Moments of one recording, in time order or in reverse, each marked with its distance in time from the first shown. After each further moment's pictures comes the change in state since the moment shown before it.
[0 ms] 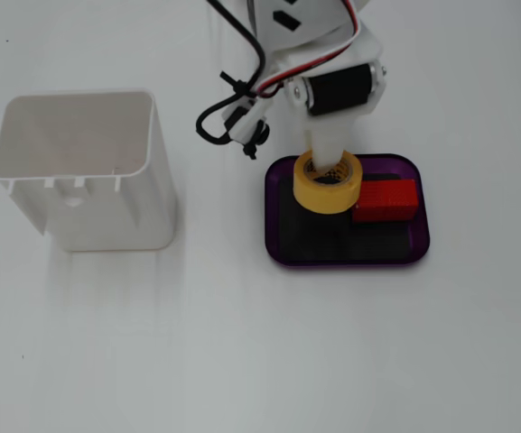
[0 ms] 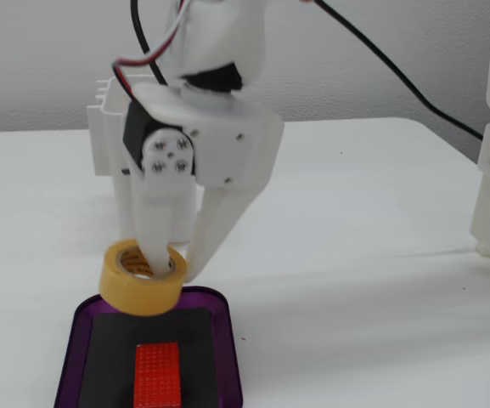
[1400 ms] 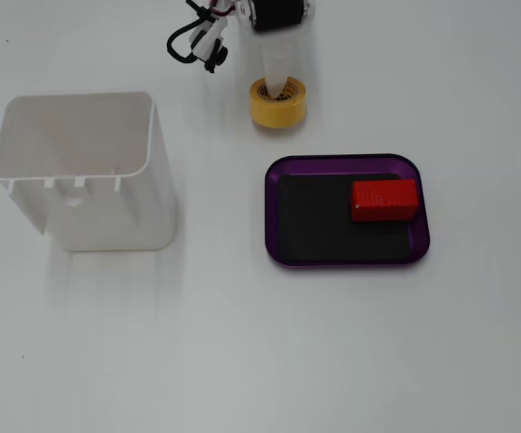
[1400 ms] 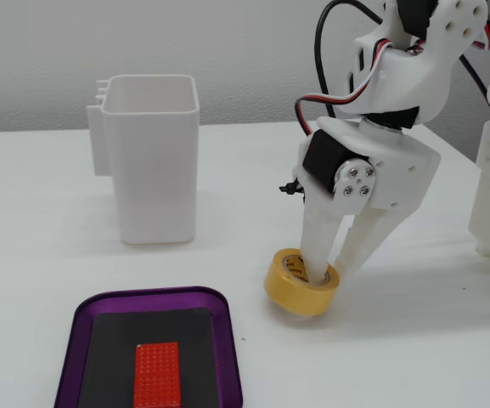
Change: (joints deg) arm 4.5 45.4 66.0 -21.5 -1.8
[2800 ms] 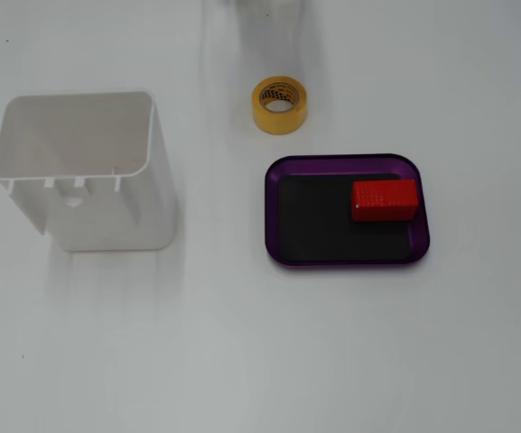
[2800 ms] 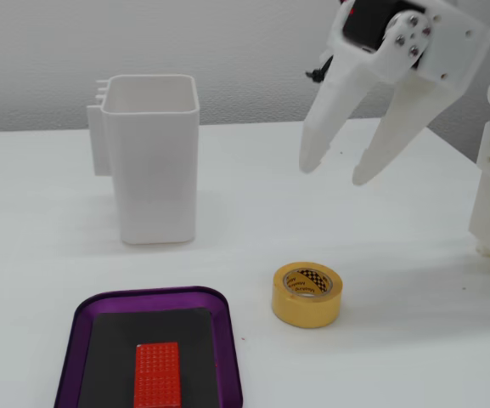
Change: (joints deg) arm -1.2 20.8 -18.1 30.6 0.2
